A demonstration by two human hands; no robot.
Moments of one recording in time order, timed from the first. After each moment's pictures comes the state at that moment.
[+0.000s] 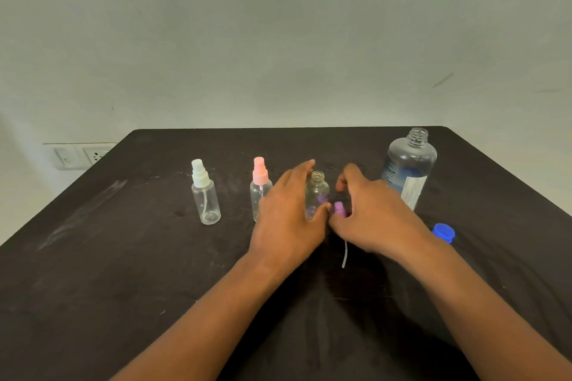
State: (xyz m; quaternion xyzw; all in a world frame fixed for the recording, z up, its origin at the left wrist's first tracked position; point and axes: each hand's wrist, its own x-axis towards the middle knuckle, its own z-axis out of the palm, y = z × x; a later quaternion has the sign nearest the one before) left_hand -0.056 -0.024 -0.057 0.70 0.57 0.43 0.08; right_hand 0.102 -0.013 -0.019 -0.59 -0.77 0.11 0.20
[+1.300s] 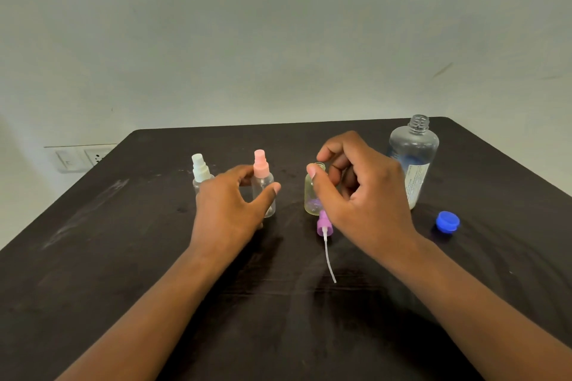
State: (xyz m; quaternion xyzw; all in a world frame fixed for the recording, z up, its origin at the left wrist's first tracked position) left_hand -0.123 -0.037 -0.049 0.61 0.64 0.47 0.09; right_hand 0.078 -0.029 -0.026 -0.37 -0.75 0.03 0.56
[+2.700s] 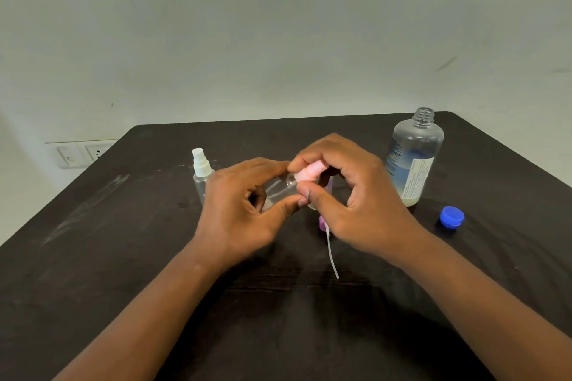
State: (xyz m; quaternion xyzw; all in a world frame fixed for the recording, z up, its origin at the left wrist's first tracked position) left_hand -0.119 -0.054 -0.036 0.77 0.39 0.51 0.01; right_hand 0.079 -0.032 -0.022 -0.28 -0.81 0.15 0.49
